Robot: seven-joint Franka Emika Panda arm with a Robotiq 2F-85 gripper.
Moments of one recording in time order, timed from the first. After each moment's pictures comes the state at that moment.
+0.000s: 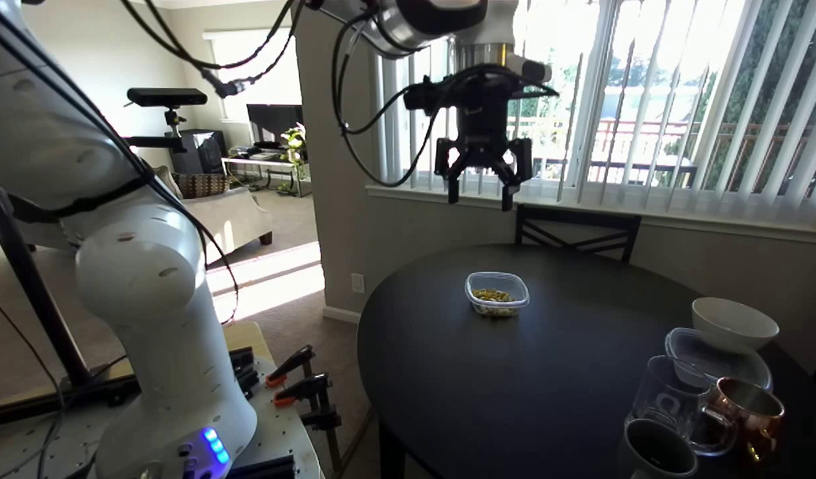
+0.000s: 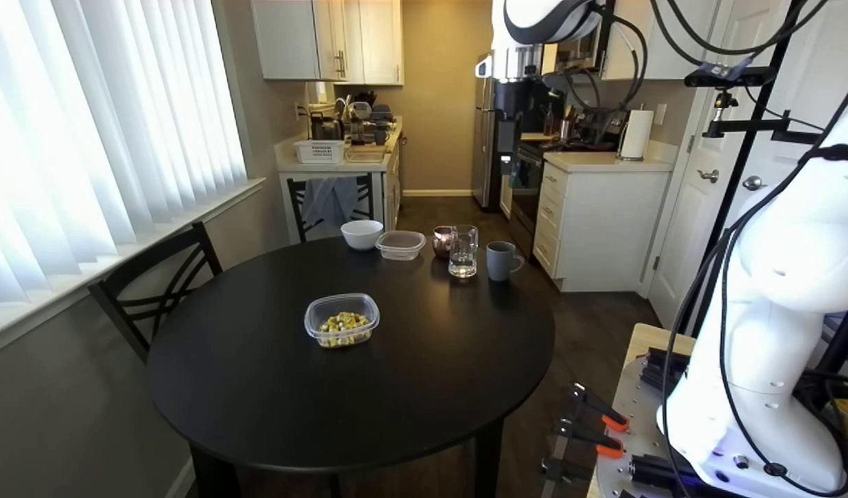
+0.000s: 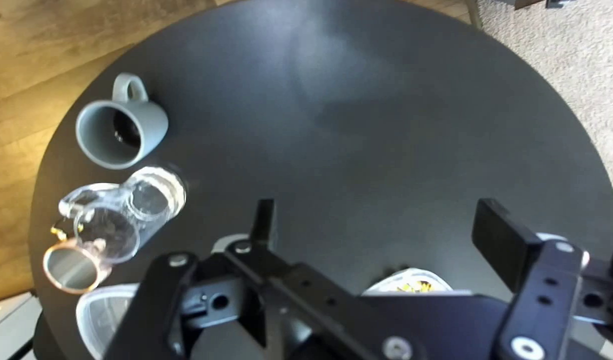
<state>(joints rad) -0.03 -0.37 -0.21 -2.26 -0.18 1.91 -0.43</state>
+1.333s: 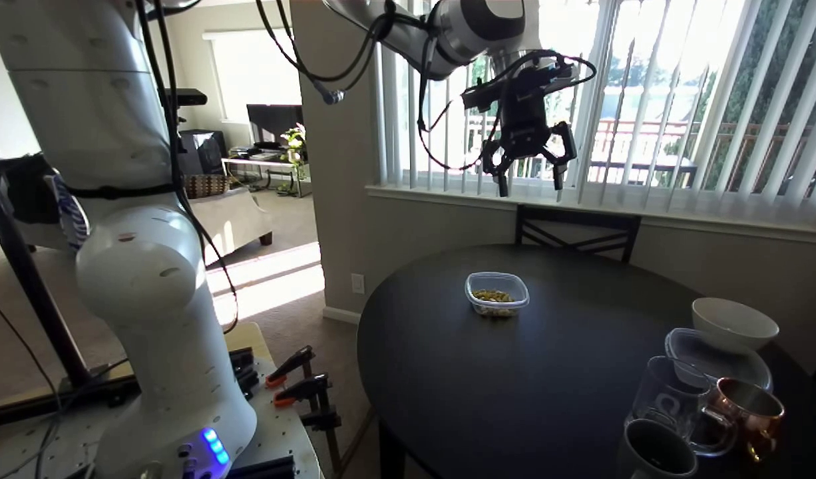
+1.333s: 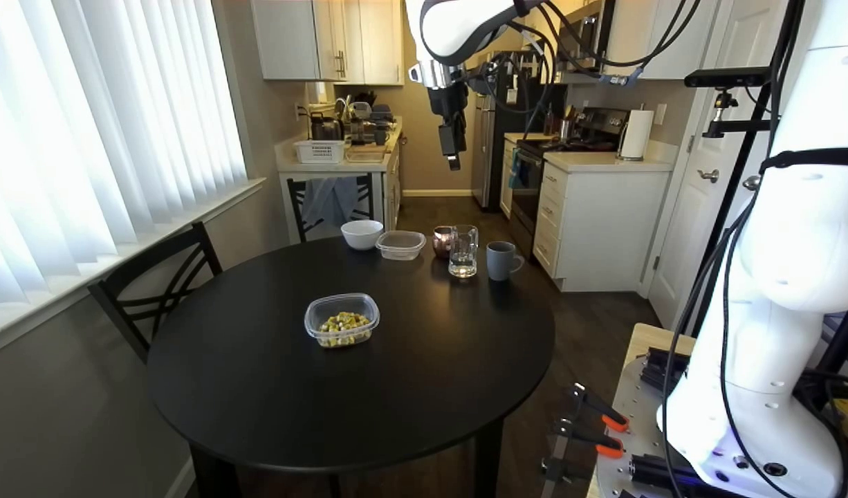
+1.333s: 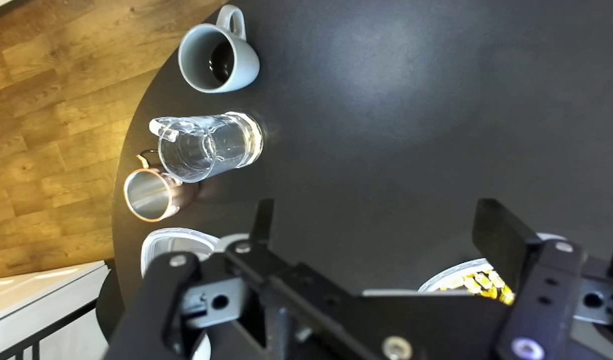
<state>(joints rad) -0.02 -0.01 -0.09 -1.90 -0.35 1.87 -0.34</state>
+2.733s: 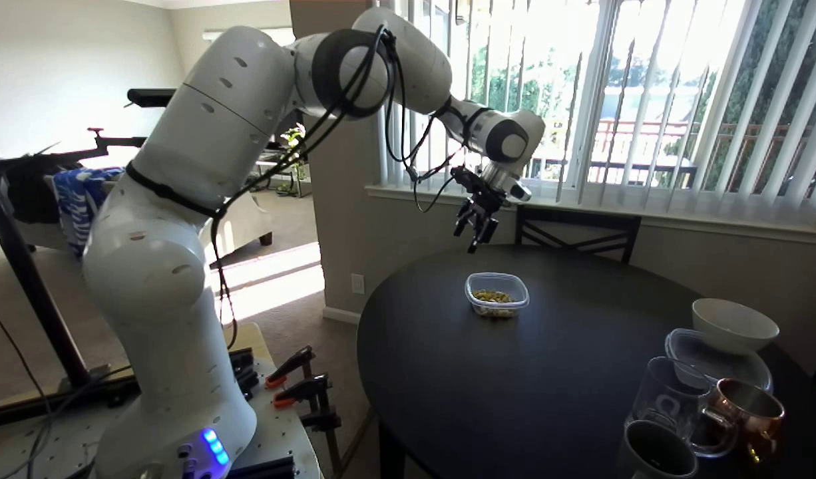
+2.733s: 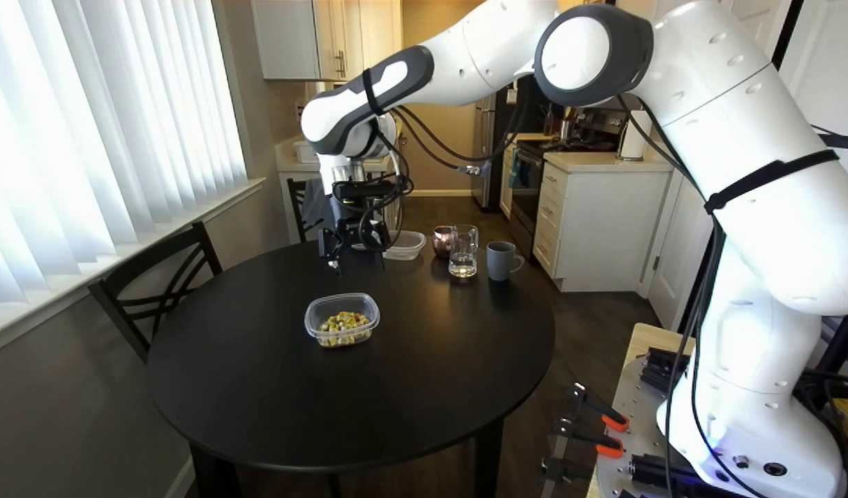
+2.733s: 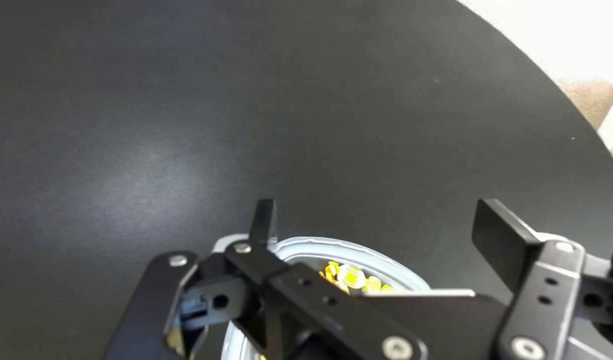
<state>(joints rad) 0.06 0.68 0.02 -1.37 0.22 1.69 0.33</state>
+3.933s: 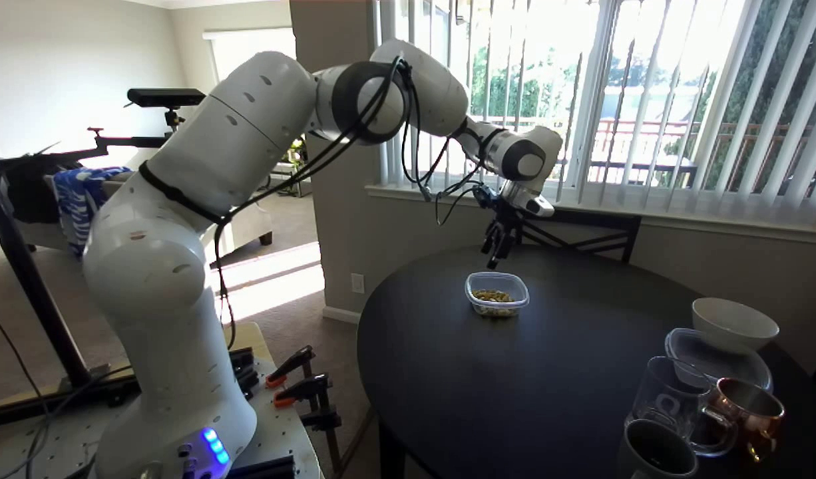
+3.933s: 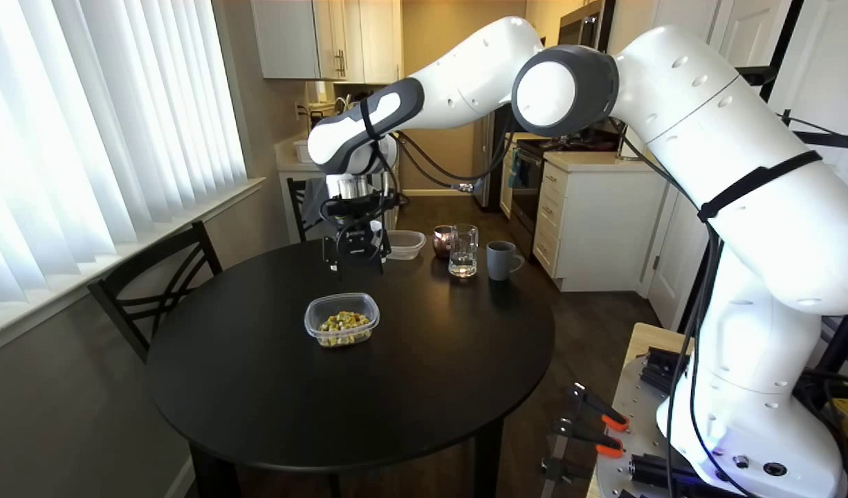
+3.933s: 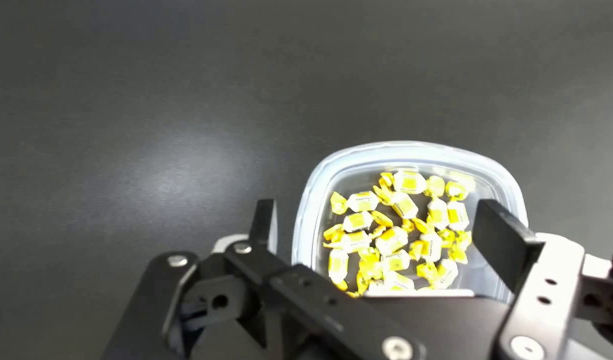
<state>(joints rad) 0.06 0.81 -0.06 -1.25 0.23 1.78 0.57</state>
